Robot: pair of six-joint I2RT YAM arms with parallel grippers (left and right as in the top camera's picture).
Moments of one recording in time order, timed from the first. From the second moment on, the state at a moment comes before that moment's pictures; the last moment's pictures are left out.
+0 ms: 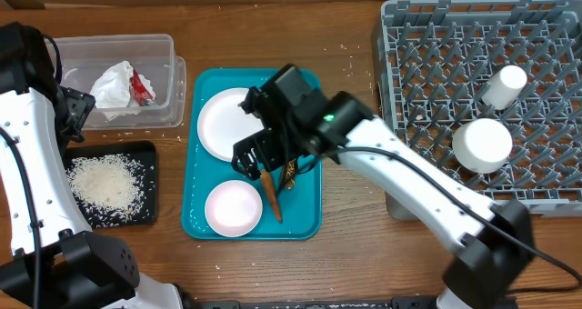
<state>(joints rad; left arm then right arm) 0.40 1.73 1.82 -1.47 -0.30 -0.90 0.76 1.83 1.63 -0.90 -0.40 0.28</state>
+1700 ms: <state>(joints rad) -0.62 2.11 1.80 -1.40 0.08 -0.34 -0.21 1.90 1.86 -1.08 0.06 0.66</state>
